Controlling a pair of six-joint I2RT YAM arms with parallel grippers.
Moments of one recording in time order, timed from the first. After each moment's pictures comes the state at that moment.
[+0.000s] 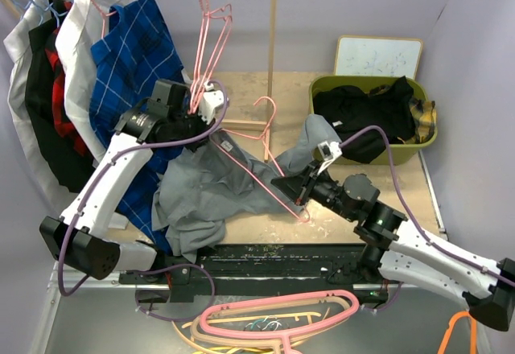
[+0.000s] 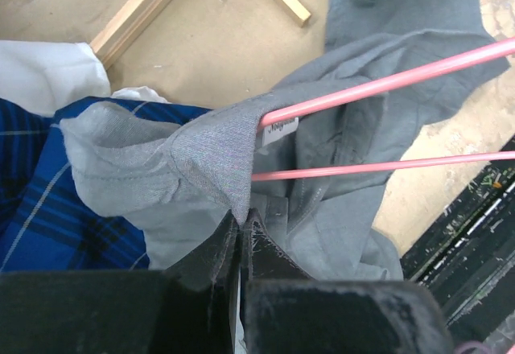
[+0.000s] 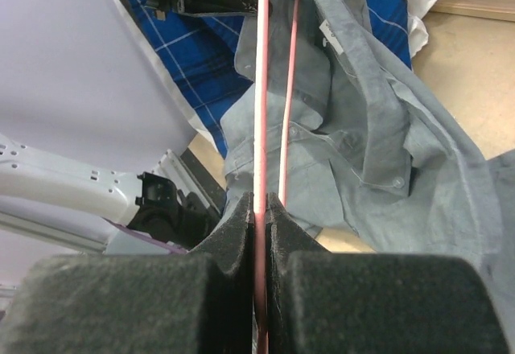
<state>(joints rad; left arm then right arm) -0.38 1.35 1.45 -0.94 0.30 0.35 0.94 0.71 0.57 0.08 0.03 0.66</state>
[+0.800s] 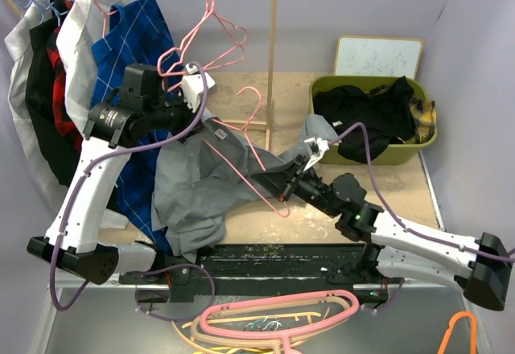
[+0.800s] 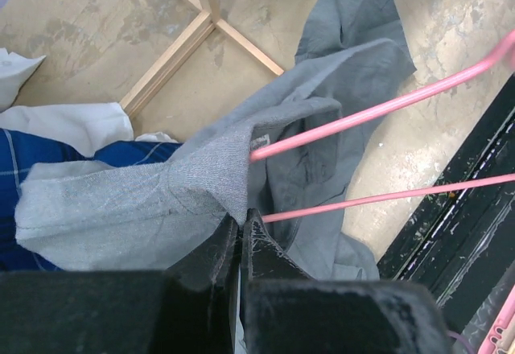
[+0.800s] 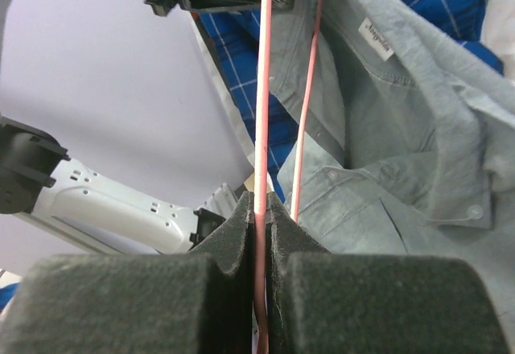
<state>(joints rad) -0.35 1.32 1.71 -1.09 0.43 0.37 1.02 0.87 0.56 0.47 0.03 0.68</state>
